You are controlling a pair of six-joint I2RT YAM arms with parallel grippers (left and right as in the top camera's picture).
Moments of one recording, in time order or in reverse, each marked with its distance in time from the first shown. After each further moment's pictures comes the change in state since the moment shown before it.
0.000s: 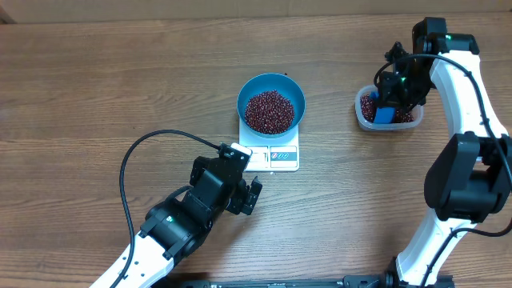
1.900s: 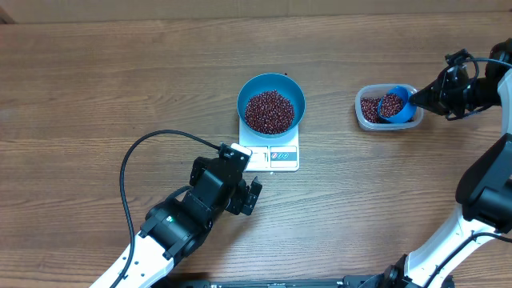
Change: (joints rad) left arm 0.000 0.000 -0.001 -0.004 0.000 0.000; right arm -0.337 0.019 0.000 -0.064 -0.445 -0.087
